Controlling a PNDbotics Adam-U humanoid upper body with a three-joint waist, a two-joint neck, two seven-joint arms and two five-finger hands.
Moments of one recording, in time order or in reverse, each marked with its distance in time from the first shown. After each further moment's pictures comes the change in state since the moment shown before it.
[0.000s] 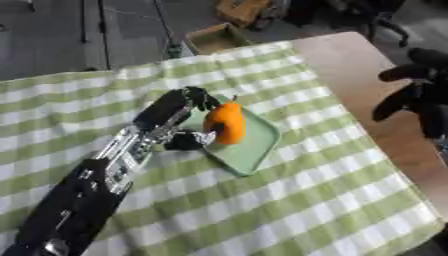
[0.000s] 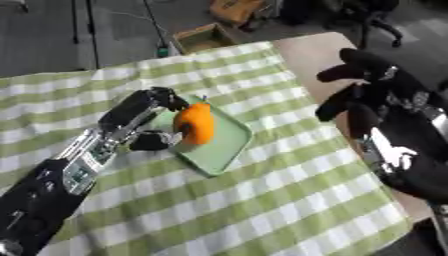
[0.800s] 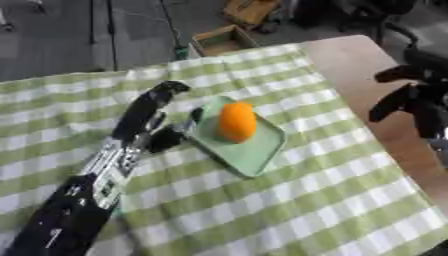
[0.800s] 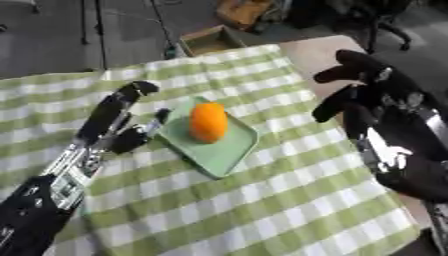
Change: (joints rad) left arm 0.233 0.043 0.238 -0.297 0.435 0.139 0.263; right arm 0.033 -0.003 -0.023 0.000 0.024 0.014 -0.025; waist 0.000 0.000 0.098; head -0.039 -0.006
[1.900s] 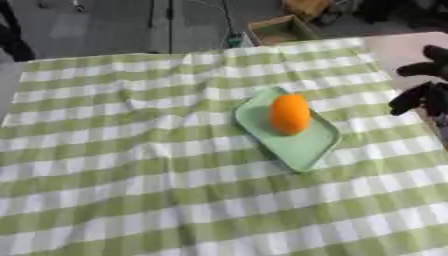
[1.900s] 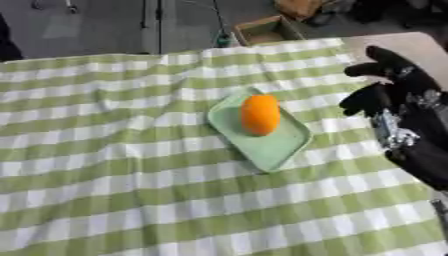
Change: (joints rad) left arm 0.493 -0.116 0.352 -0.514 0.221 -0.038 0.263; right arm 0.087 -0.008 -0.082 0.000 0.078 0.051 -0.111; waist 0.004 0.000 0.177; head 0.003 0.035
